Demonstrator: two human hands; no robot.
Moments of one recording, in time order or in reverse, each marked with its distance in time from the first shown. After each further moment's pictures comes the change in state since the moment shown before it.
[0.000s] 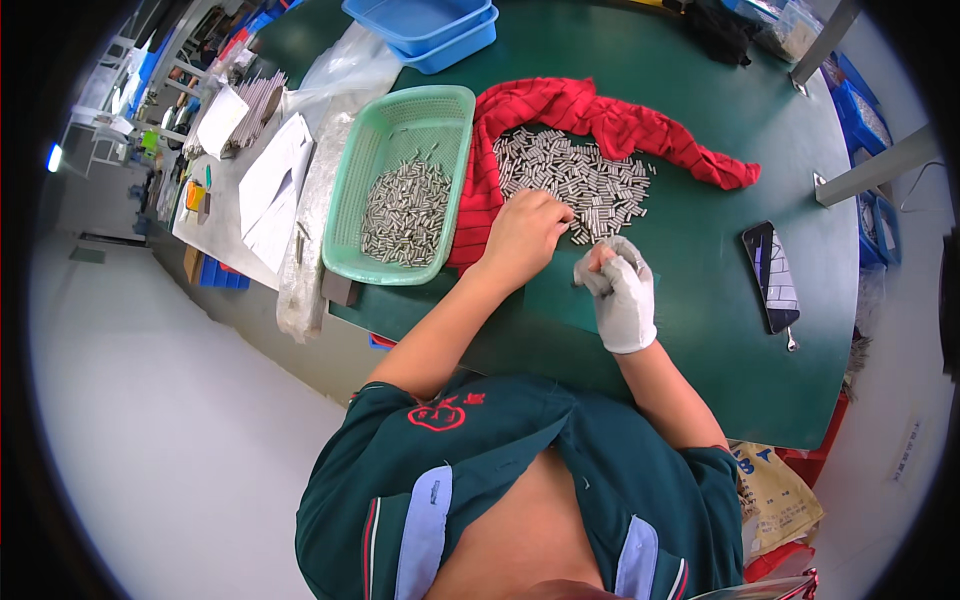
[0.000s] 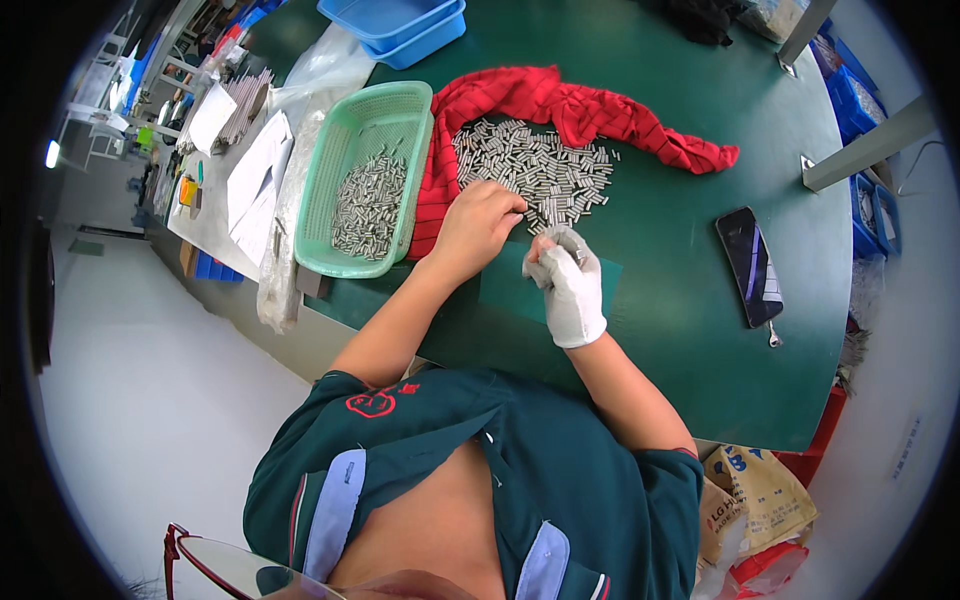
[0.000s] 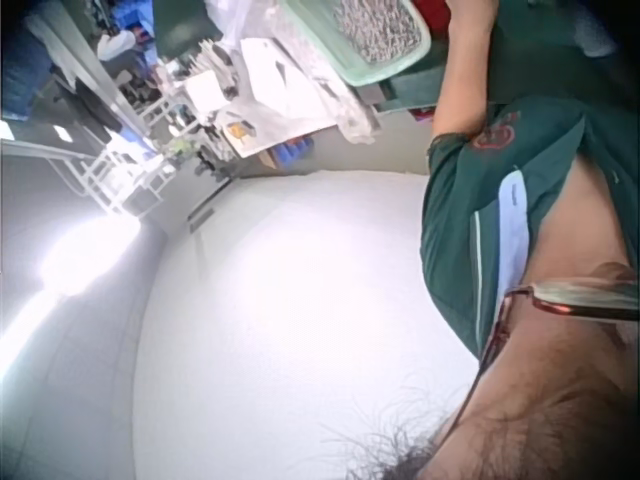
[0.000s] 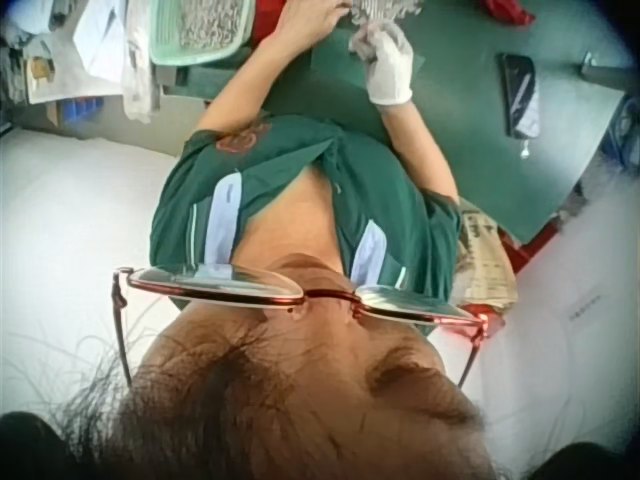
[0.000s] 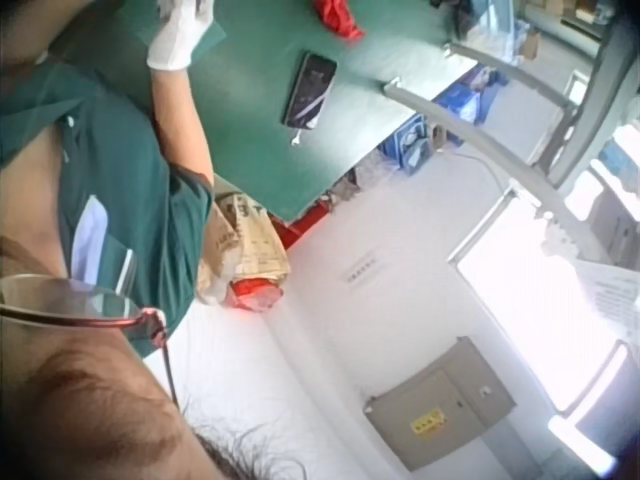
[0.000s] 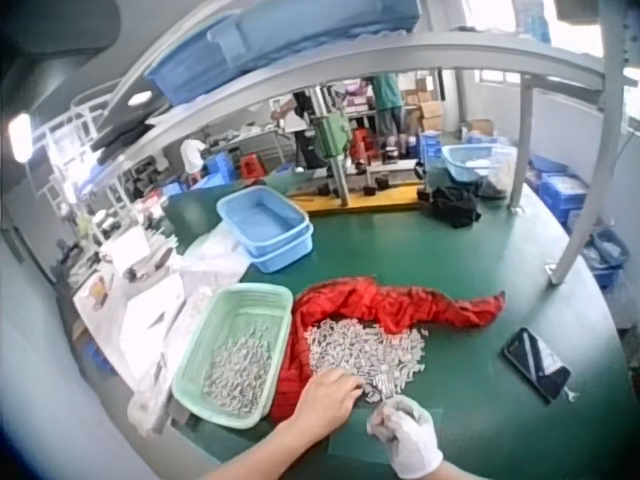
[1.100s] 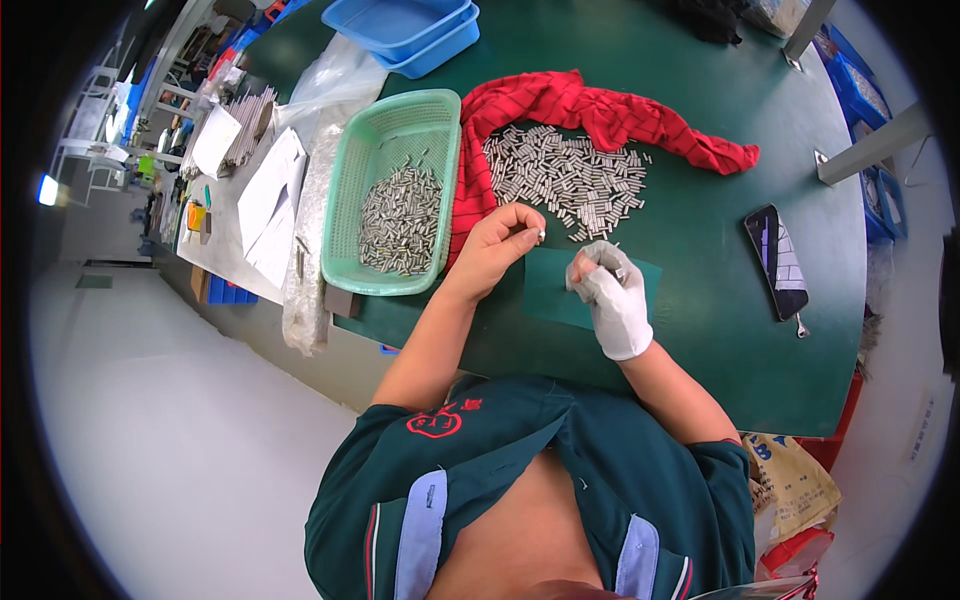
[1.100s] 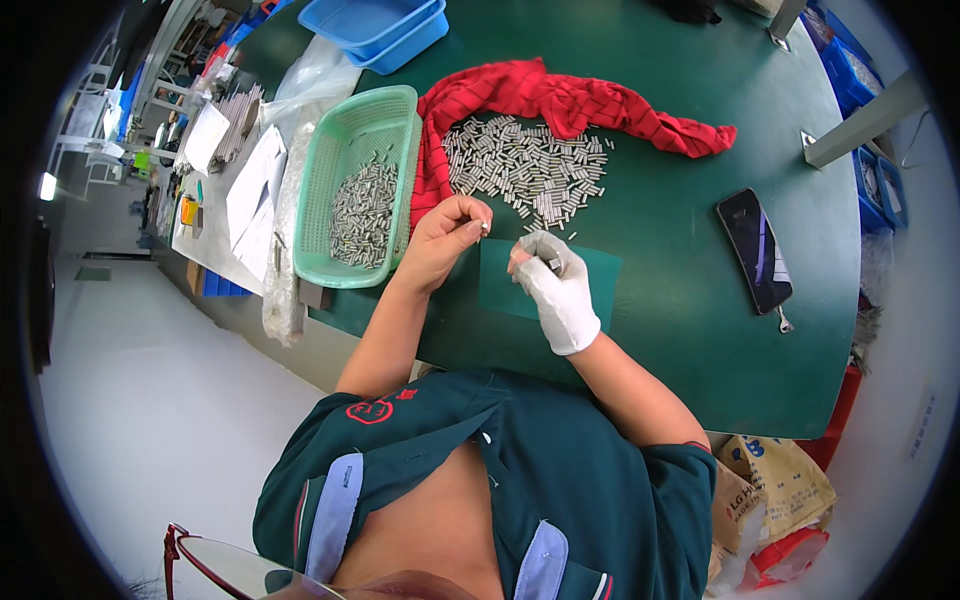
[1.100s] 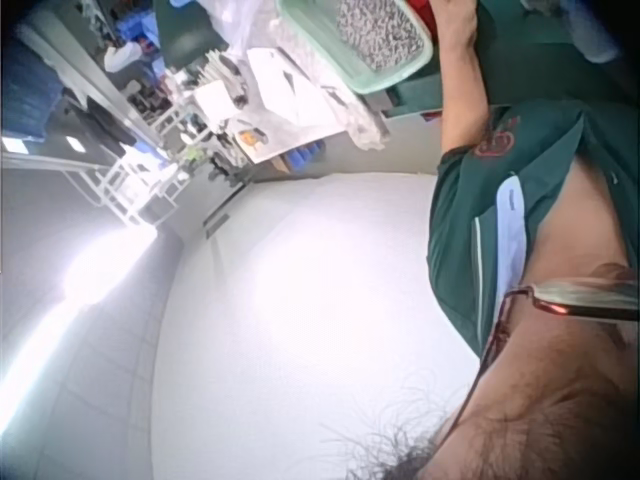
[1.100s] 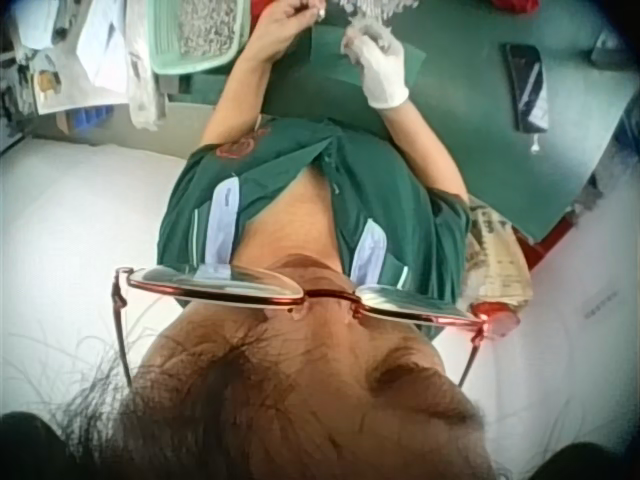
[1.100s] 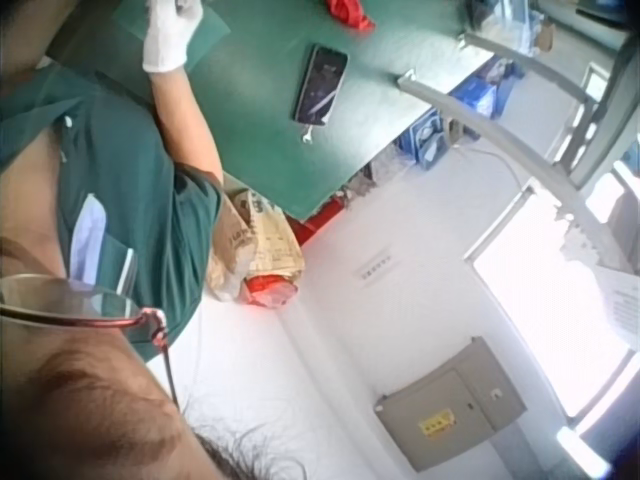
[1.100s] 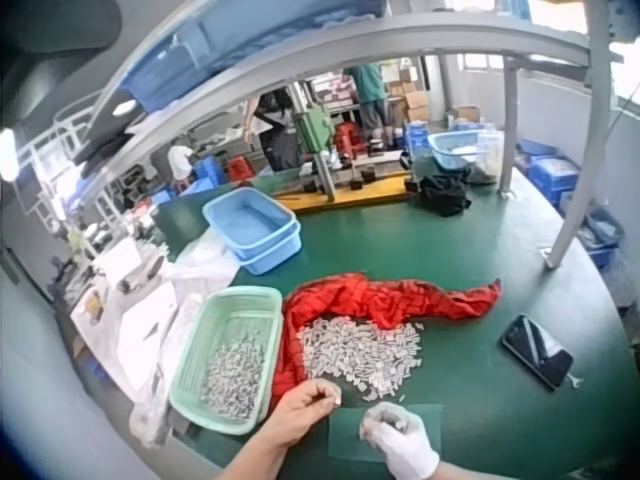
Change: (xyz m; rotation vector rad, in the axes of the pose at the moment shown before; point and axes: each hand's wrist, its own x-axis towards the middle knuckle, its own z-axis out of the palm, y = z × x) left_hand -0.023 -0.012 -0.021 -1.193 -0.147 -0.410; right_hand -0.005 0.004 -0.004 -0.119 -0.066 0.032
